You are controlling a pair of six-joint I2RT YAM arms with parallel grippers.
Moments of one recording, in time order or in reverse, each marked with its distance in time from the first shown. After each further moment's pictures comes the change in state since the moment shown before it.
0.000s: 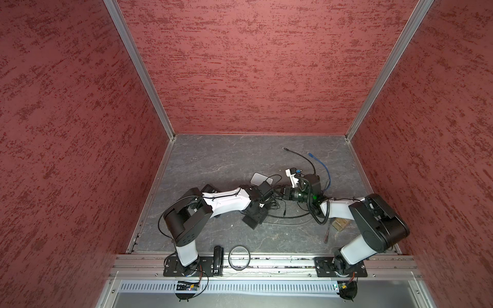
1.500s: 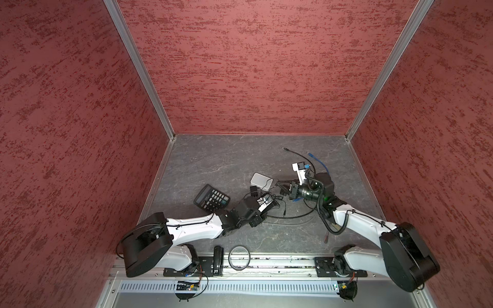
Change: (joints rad) left arm -0.106 -0.435 -0.537 0.843 -0.204 0.419; right arm 0.000 -0.349 -0.011 -0.125 -0.025 -0.116
